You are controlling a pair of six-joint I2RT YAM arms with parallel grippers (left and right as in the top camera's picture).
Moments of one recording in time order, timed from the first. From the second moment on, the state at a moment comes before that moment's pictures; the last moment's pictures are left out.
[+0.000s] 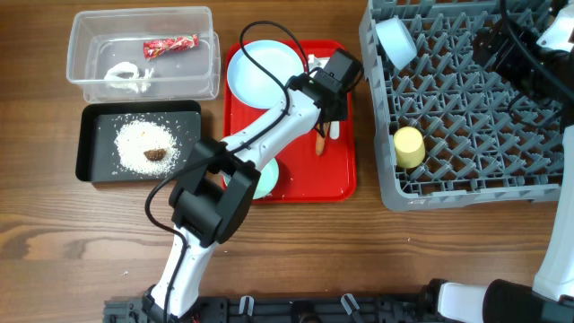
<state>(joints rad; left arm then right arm) -0.68 2.25 1.80 -0.67 -0.13 -0.66 -0.24 1.50 1.78 -1.10 -0.22 0.33</state>
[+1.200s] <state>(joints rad) 0.13 1.78 1.46 -1.11 -0.19 -0.88 -0.24 1.51 1.78 -1.10 -0.22 0.32</state>
